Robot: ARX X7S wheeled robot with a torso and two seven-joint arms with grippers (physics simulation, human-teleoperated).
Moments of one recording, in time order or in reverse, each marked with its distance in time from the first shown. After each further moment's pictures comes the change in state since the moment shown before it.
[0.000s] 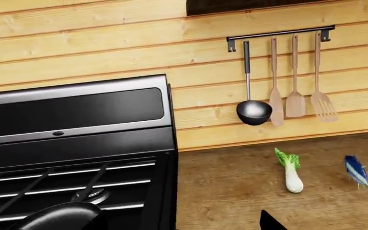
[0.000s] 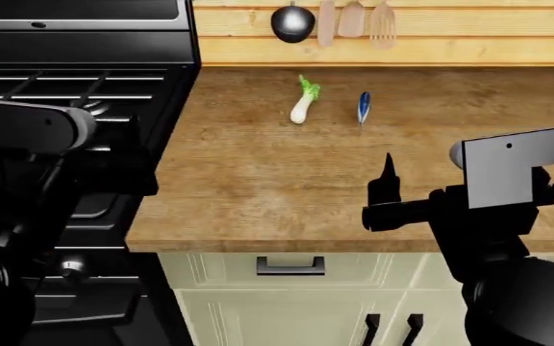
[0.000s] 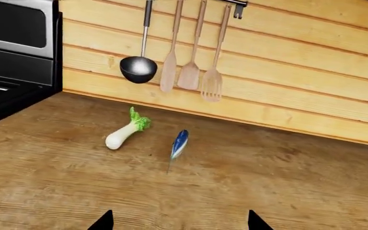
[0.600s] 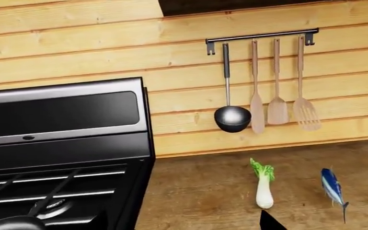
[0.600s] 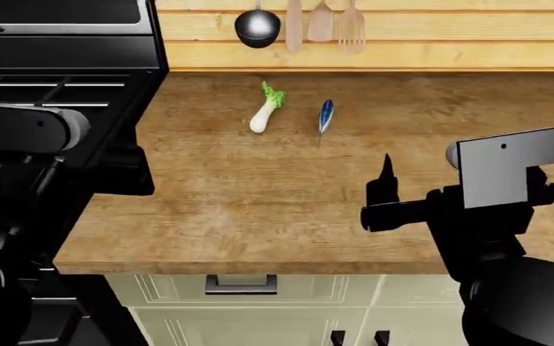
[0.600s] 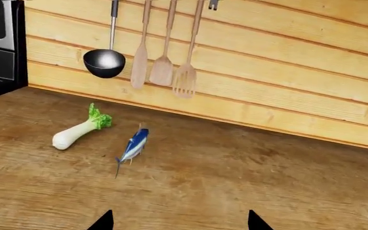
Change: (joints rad) left arm 0.031 -0.010 -0.011 -0.001 0.021 0.033 0.017; right arm 0.004 0.000 -0.020 0.009 -0.015 -0.003 -0.002
